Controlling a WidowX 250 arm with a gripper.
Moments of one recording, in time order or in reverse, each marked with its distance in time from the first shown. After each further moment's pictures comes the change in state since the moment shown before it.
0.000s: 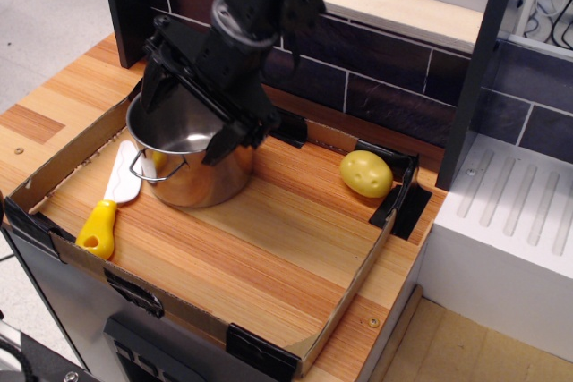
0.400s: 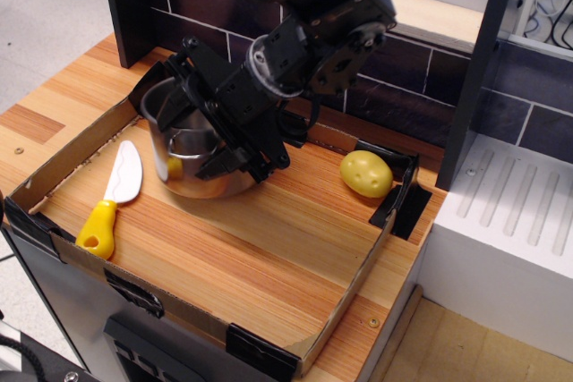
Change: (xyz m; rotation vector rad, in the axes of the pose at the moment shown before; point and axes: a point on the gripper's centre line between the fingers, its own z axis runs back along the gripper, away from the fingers) arm -0.008 -0.015 -0.006 0.233 0.027 -0.073
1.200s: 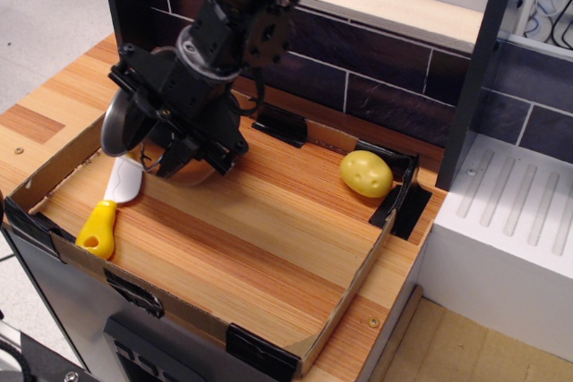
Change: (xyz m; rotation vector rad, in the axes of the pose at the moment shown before) arm -0.011 0.007 -0.015 -0.146 -0.016 0.083
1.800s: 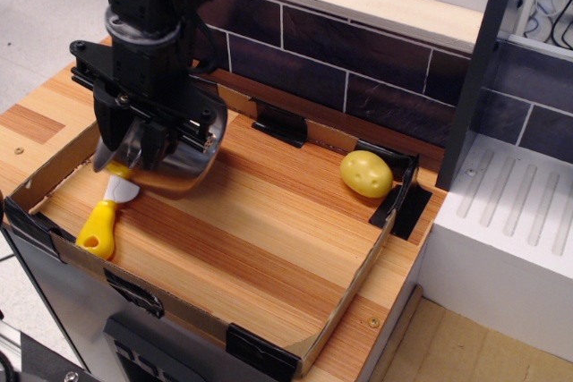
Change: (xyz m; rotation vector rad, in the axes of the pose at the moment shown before) arm -0.011 0.018 0.008 -0.230 -0.082 0.076
